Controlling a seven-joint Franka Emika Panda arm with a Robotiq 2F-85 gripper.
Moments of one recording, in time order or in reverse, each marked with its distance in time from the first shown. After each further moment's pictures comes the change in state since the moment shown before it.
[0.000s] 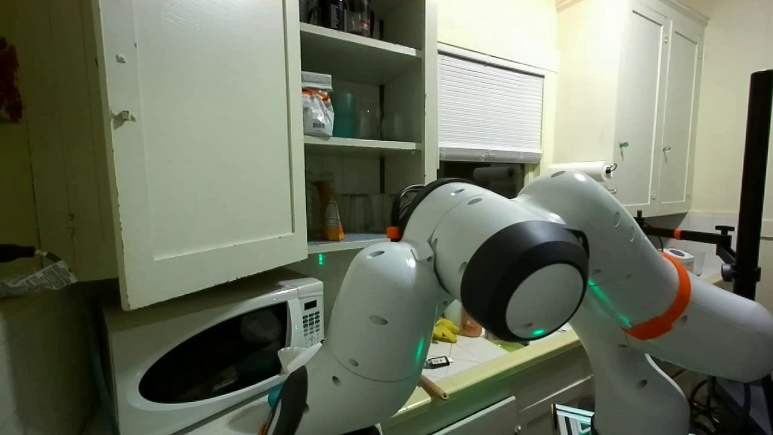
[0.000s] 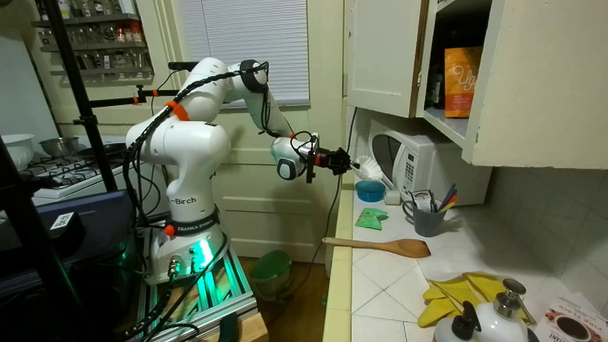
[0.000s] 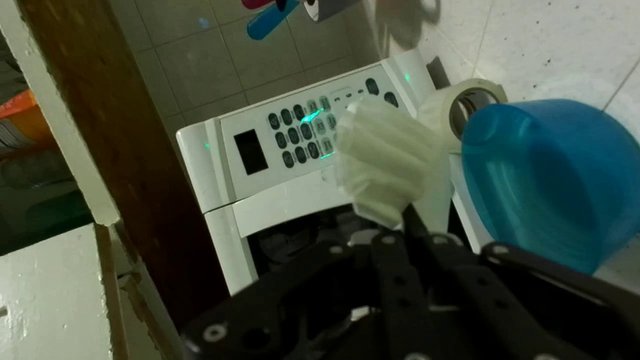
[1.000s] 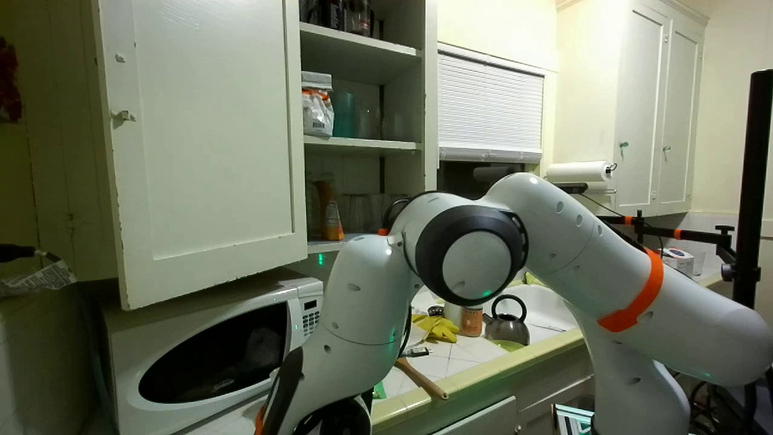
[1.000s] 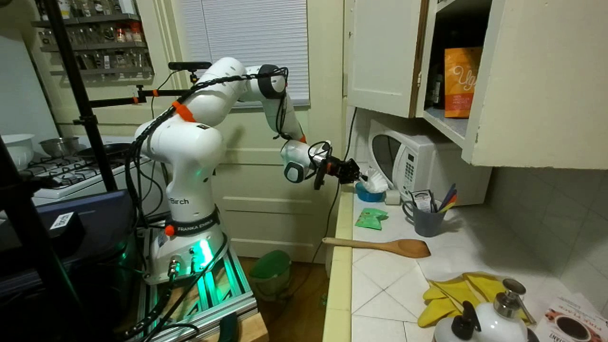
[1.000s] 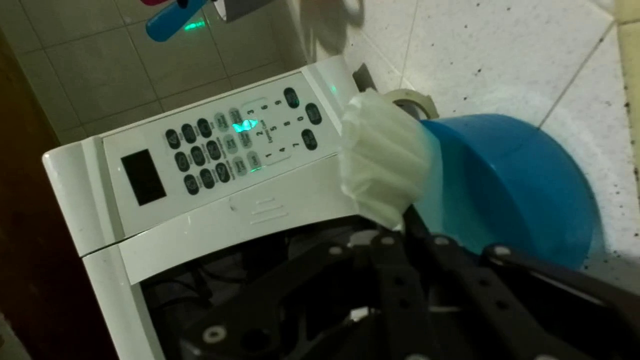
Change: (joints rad) arm -0.300 0.001 0.238 0.071 -0.178 0.000 -0.040
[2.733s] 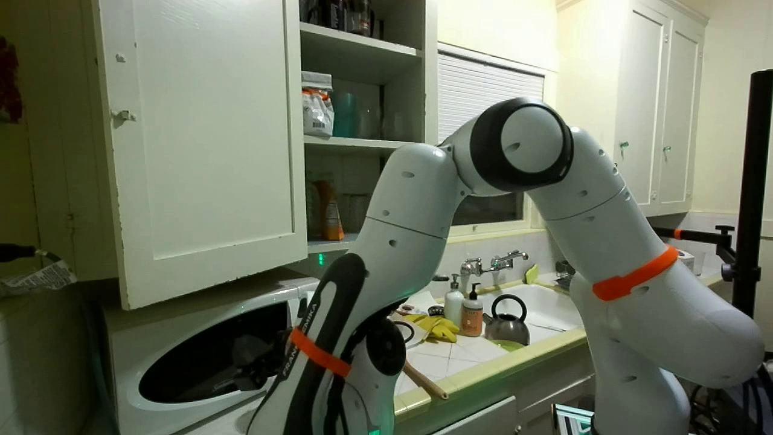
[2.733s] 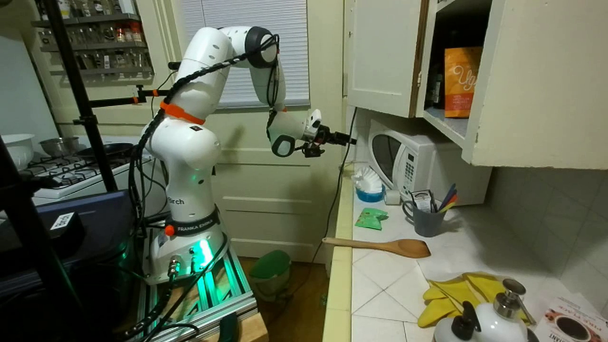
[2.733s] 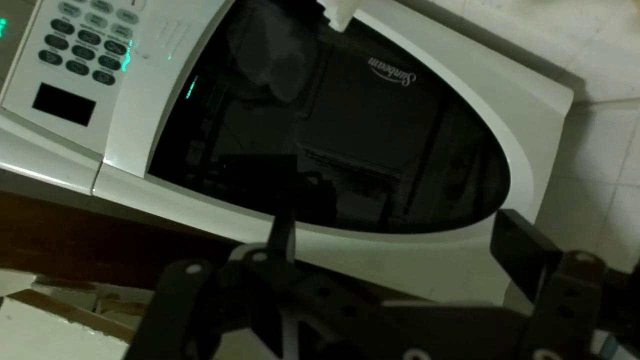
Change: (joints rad) arm -0.186 -0.391 0.267 -0.295 -0.431 0.002 0.801
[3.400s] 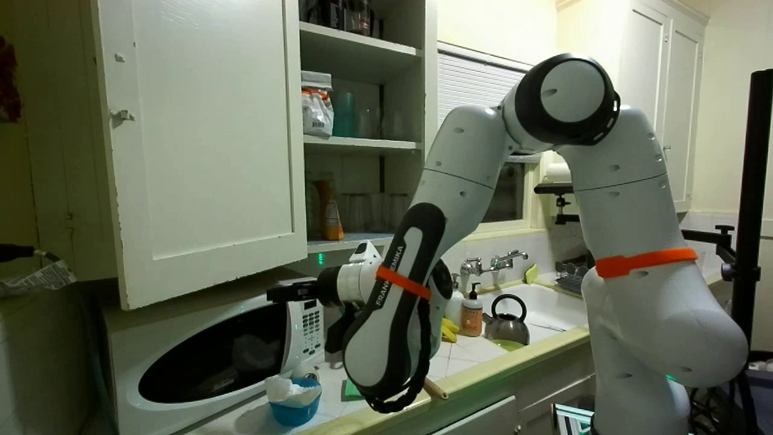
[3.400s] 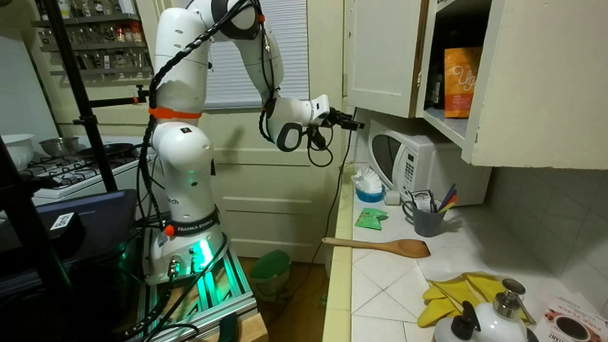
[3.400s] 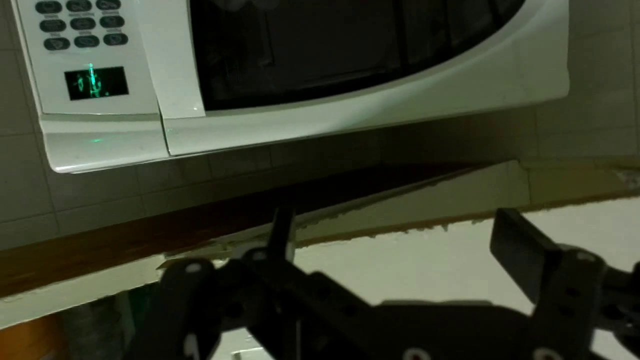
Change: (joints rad) arm -0.235 -0.321 -0.025 -0.314 -0.500 0.000 0.674
